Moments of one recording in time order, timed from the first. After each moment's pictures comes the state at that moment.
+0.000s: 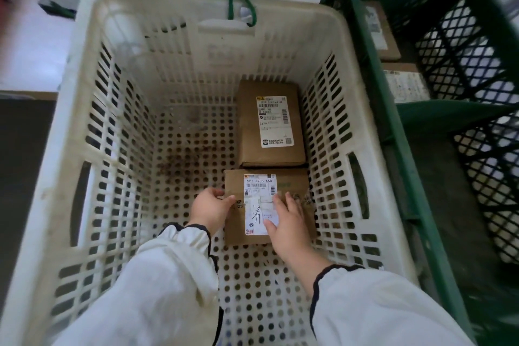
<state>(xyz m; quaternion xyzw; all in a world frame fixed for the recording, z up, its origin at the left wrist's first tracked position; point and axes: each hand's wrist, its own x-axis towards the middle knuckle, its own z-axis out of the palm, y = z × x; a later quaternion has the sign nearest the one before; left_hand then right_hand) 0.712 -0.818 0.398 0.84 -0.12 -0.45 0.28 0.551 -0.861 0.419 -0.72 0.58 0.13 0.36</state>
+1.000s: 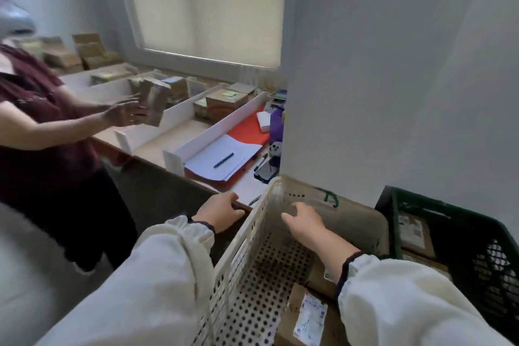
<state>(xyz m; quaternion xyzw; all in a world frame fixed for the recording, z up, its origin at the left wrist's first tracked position) 0.767 -0.688 0.784 0.92 -0.26 -0.16 0.24 0.650 -0.849 0.772 -0.87 0.34 0.03 0.35</state>
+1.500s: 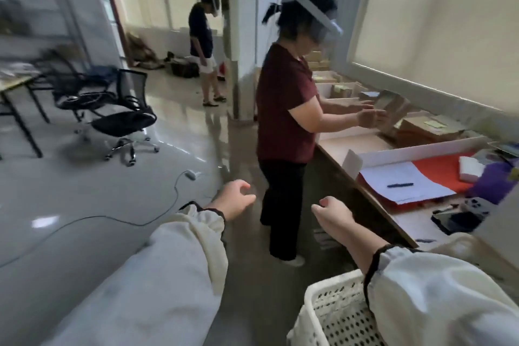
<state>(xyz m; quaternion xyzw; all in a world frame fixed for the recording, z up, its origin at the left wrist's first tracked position) 0.662 -0.345 0.801 0.91 0.12 0.00 0.40 0.689 -0.572 0.802 -0.95 0.05 0.08 0.29</state>
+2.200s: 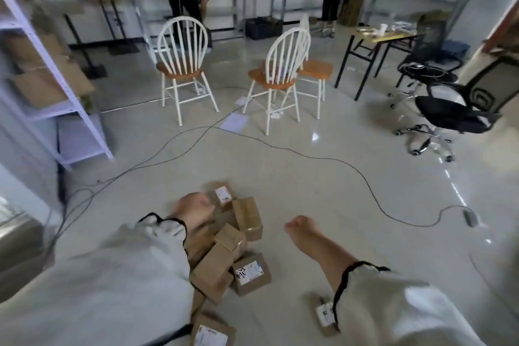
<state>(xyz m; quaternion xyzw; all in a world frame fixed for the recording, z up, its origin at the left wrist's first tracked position) 0.082 0.038 0.696 0.59 0.72 0.12 0.35 0.330 -0.003 0.685 -0.76 -0.52 0.39 0.06</state>
